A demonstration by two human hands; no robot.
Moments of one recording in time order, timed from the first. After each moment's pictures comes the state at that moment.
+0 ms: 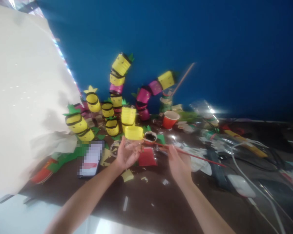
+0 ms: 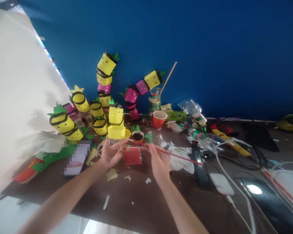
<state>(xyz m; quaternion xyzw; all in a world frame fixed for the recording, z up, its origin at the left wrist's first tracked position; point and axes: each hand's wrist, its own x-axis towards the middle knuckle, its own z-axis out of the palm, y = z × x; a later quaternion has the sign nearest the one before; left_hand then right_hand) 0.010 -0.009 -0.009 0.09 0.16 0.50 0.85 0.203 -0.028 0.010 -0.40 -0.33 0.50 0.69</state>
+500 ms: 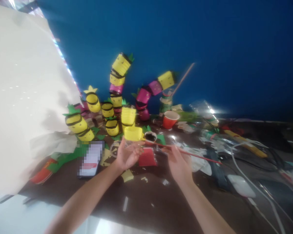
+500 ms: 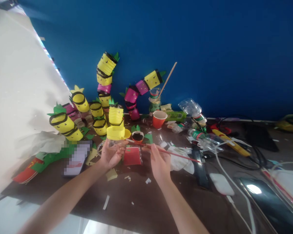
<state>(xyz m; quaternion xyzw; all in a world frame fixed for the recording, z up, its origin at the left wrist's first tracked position) 0.010 -0.009 -0.014 0.08 0.14 0.50 0.85 0.205 -0.029 0.015 -0.36 -0.32 0.54 0.69</state>
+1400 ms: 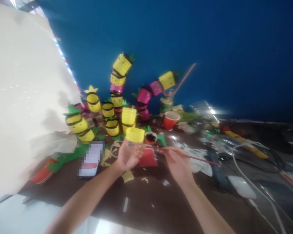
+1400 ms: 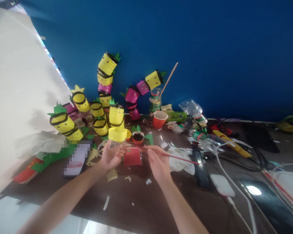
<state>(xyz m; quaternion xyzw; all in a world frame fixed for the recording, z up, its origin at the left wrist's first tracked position) 0.011 -0.010 -0.012 0.04 0.14 0.47 0.87 0.207 -0.033 0.018 -0.35 -0.38 0.57 0.63</state>
